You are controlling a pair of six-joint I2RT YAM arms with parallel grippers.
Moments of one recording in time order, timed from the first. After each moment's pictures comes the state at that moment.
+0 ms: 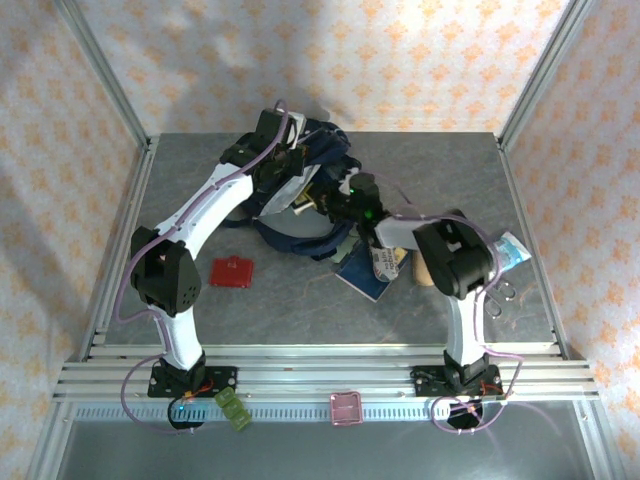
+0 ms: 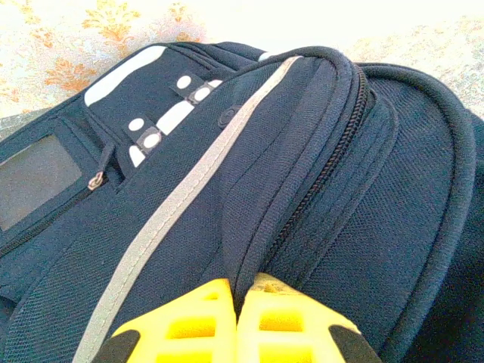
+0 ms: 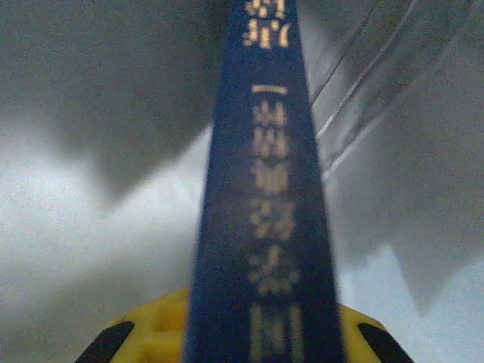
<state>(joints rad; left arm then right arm) -0.39 1.86 1.77 -0.59 -0.08 -0.15 0.54 2.08 1.22 0.65 -0.46 1.40</state>
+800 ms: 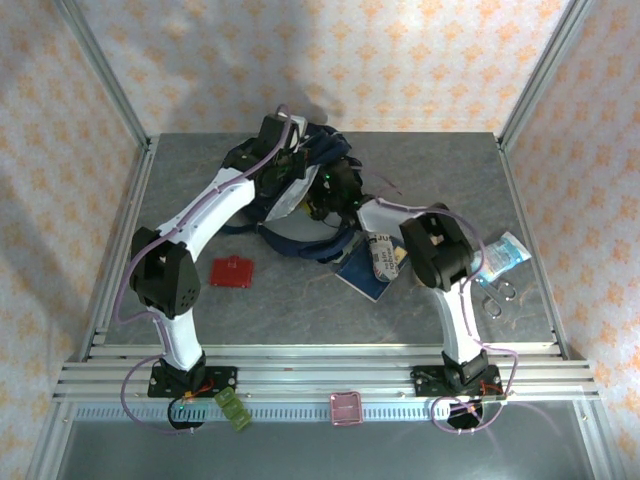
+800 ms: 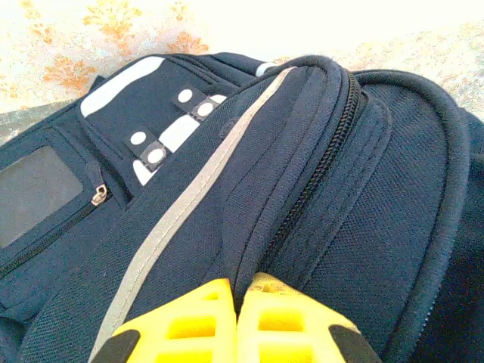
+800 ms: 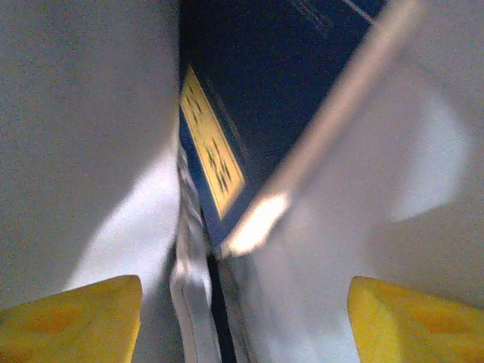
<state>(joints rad) -0.41 1.84 1.70 -0.52 -0.11 -0.17 0.57 2.12 1.42 0.17 -0.37 1.33</state>
